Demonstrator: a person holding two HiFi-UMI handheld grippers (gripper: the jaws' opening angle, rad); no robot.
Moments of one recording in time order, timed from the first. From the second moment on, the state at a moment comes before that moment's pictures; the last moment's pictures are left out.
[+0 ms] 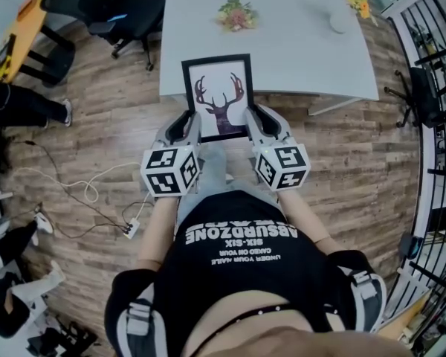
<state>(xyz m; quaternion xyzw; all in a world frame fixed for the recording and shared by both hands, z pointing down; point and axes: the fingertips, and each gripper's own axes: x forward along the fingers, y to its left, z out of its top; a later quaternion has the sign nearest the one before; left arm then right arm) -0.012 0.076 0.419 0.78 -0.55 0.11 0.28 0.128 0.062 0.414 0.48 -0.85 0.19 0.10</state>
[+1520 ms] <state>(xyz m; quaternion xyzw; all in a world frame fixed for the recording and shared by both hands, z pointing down) -0.075 -0.165 0.446 0.78 -0.54 0.10 0.30 0.064 -0.177 0.435 0.49 -0.84 0.18 0.12</state>
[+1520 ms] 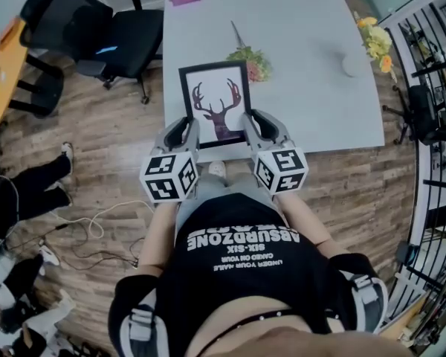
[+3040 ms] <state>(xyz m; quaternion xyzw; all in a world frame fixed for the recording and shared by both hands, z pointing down) -0.078 -0.195 0.541 0.75 -0.52 0.17 0.38 0.060 -0.212 0.532 0.46 -0.82 0.27 0.19</state>
